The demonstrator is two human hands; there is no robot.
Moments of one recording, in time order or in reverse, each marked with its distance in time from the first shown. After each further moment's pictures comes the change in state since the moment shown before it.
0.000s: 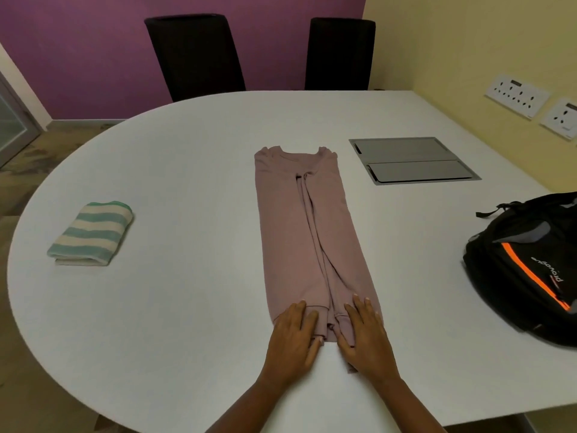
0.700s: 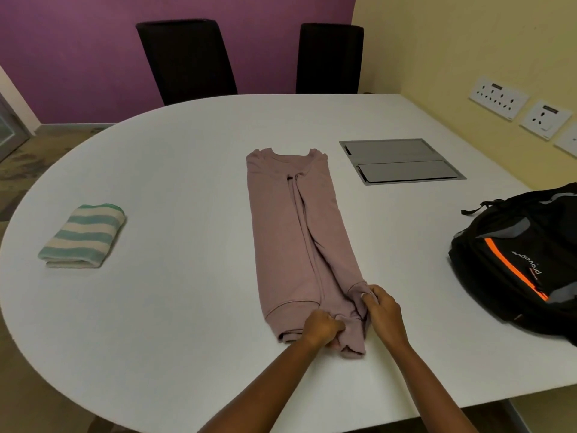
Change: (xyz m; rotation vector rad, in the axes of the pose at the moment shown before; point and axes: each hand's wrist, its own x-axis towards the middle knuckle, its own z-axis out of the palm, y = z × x) left_hand 0.059 0.060 0.000 -0.882 -0.532 -0.770; right_hand 0.016 0.003 -0.062 0.646 0.166 0.359
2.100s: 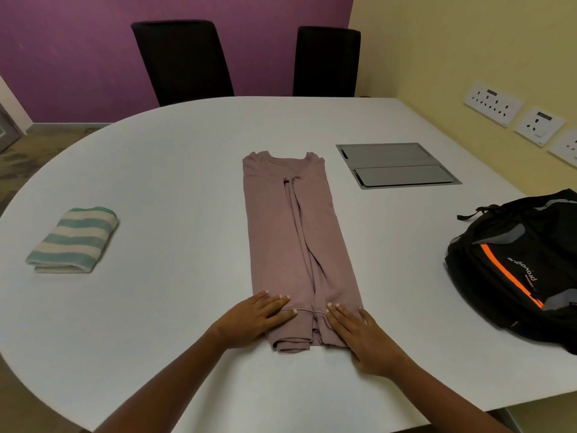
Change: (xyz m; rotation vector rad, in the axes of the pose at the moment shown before) left_hand 0.022 -0.060 -0.138 1.446 0.091 1.155; right_hand 0.011 0.056 0.010 -1.162 -0.329 -0.883
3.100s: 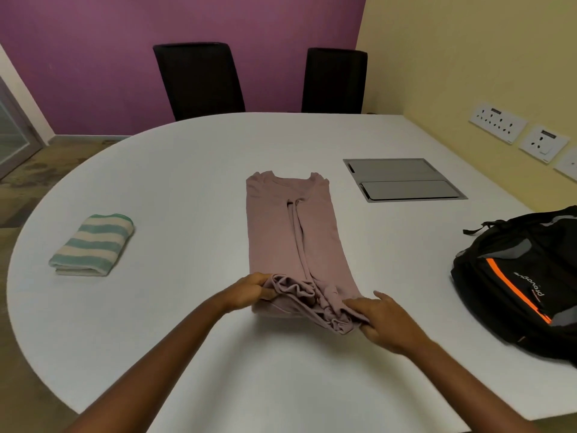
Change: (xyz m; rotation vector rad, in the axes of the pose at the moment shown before) left_hand 0.016 -0.019 -0.111 -1.261 -0.160 -0.738; right_hand 0.011 0.011 -0.107 0.361 0.076 0.110
